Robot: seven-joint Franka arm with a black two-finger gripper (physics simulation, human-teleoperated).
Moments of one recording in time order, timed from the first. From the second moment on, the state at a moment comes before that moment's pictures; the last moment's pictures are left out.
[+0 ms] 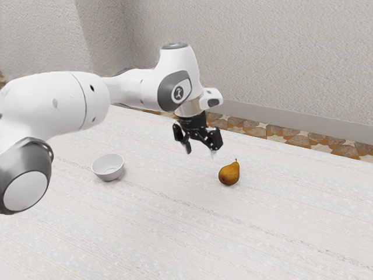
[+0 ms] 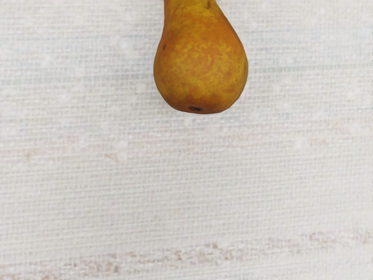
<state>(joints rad) -0.56 0.49 0.40 -1.49 -0.33 1.97 -0.01</state>
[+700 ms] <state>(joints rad) -0.39 0.82 0.20 -1.27 -0.35 2.24 0.02</state>
